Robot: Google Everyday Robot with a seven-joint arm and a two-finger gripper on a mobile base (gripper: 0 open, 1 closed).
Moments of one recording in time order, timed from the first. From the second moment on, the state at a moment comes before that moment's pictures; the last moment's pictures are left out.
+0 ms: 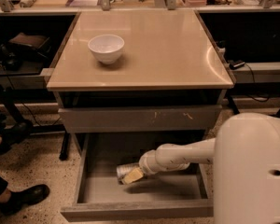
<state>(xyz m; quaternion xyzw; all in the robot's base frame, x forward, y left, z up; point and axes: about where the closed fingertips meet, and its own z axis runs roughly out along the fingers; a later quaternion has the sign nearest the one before) 0.571 0.013 0.376 -0.42 0.85 0.20 0.26</state>
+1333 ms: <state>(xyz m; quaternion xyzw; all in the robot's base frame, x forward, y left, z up) 0.578 0.010 0.371 -0.42 0.85 0.18 0.28</state>
